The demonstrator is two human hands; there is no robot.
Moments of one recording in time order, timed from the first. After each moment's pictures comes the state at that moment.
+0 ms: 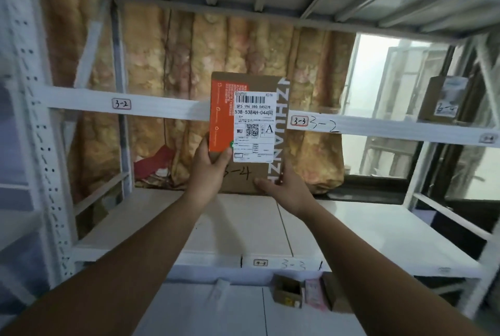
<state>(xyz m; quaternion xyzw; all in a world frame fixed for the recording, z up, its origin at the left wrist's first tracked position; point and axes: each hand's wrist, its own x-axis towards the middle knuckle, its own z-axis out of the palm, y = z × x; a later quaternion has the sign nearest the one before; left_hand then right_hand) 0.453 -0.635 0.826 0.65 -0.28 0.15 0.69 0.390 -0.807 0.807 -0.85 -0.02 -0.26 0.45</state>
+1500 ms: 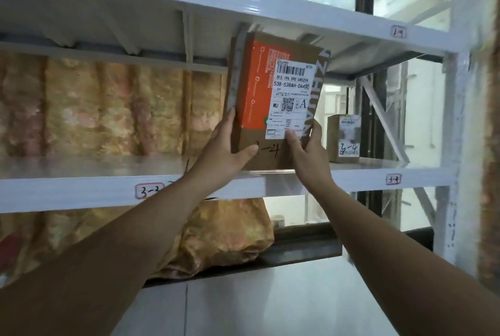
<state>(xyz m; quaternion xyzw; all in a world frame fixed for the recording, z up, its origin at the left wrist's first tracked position) 0.480 -0.970 0.963 0.66 -0.51 0.17 0.53 0.389 -1.132 0.953 -0.74 0.08 -0.55 0.37</state>
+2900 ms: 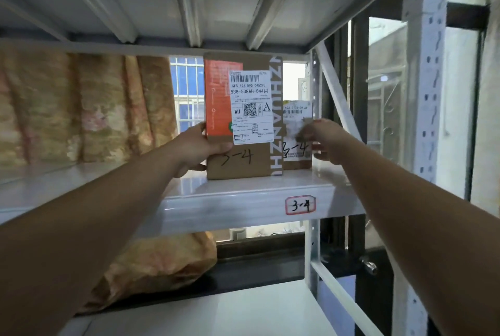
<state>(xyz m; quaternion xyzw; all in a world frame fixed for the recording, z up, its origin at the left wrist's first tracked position) 0.485 -1.289 1.000 0.76 -0.35 -0.03 0.55 0.365 -1.523 1.011 -0.76 0.18 -0.32 0.54</state>
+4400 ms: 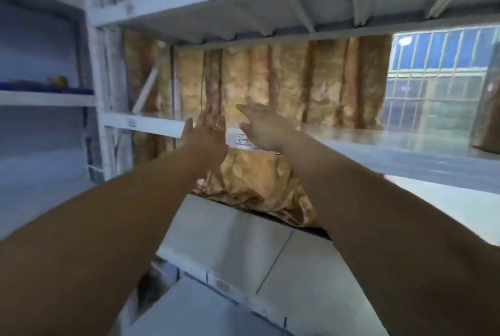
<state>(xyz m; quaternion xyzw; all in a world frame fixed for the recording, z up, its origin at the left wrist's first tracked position) 0.393 -0.878 0.934 0.96 0.04 0.24 -0.11 0.416 -1.022 0.973 -0.92 -0.30 -0.23 0.03</state>
